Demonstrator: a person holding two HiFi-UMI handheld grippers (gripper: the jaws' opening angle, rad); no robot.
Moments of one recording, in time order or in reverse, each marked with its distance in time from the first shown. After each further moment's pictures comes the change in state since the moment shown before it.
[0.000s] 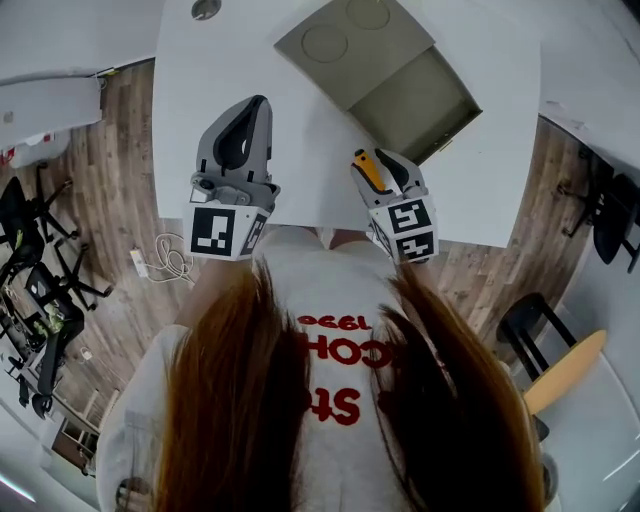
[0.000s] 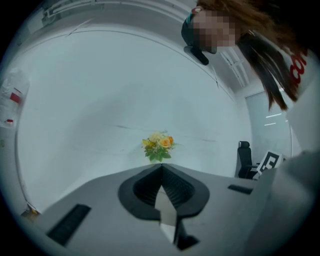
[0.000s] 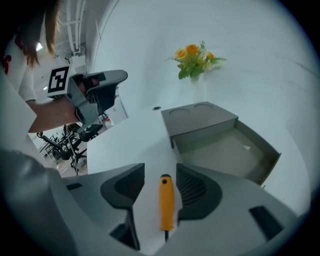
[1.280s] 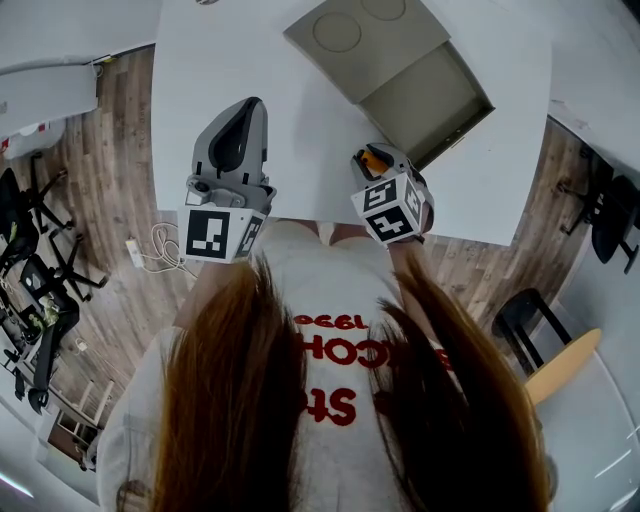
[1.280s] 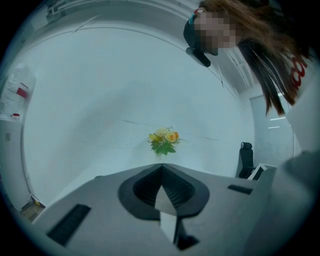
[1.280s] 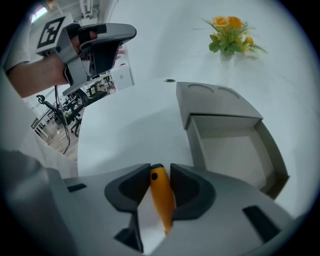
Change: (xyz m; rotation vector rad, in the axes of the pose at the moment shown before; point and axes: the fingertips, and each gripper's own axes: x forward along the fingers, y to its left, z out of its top) left arm -0.020 0.015 -0.019 -0.048 0.034 0.029; right arm 0.043 0.008 -0.037 -0.246 0.281 -0.024
